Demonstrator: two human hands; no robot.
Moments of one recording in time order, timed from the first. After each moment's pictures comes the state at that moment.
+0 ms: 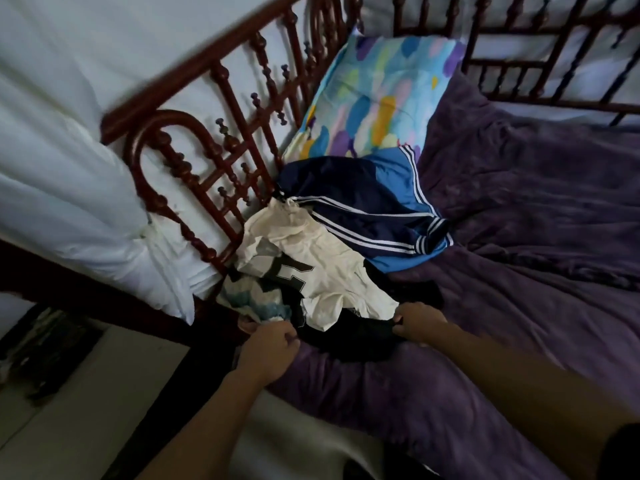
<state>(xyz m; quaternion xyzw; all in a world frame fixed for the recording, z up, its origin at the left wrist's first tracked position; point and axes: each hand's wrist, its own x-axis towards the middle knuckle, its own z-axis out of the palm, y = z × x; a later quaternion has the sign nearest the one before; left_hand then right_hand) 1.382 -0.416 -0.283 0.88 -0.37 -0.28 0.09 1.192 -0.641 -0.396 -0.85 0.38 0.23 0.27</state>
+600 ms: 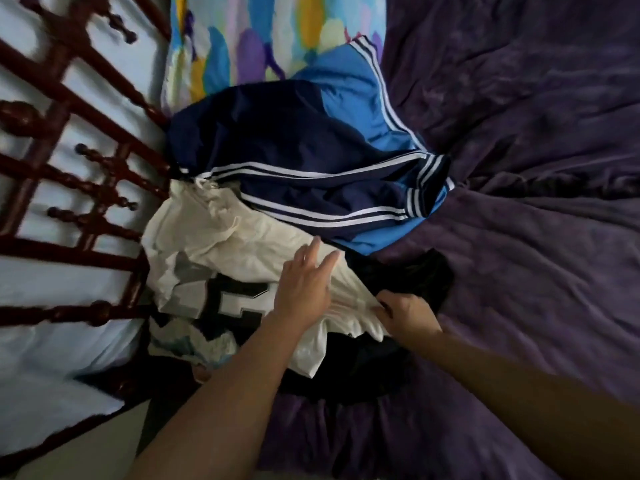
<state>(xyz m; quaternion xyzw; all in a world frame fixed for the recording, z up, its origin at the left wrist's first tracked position) 1.457 -0.645 -0.468 0.73 -0.65 -0.21 -0.07 1.246 -0.672 -0.528 -0.79 0.49 0.04 0.37</state>
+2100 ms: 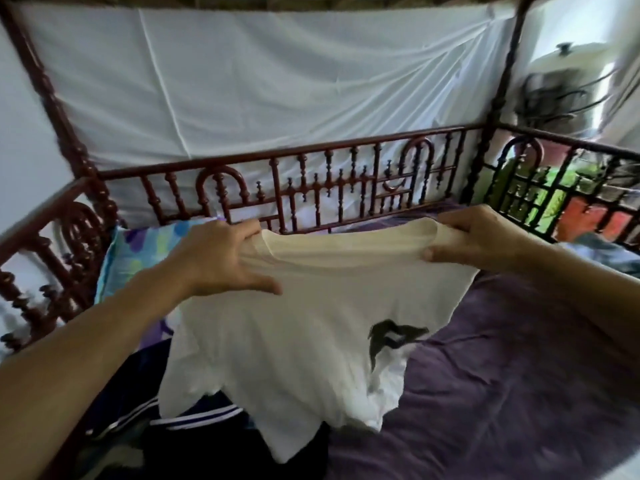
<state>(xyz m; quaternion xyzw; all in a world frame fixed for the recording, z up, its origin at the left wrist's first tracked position) 1.394 -0.700 0.008 0.48 -0.86 0.07 0.19 1.005 -0.635 0.026 -0.78 0.56 -0.26 0.06</state>
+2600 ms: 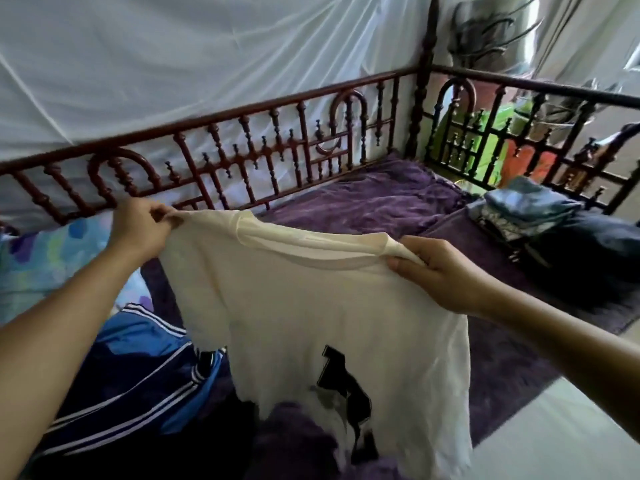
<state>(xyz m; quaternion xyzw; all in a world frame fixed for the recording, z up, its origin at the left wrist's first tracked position) 1.205 -0.791 -0.045 0.60 -0.73 -0.06 0.33 0.817 -0.585 -0.064 -0.72 0.56 -0.35 0.23</state>
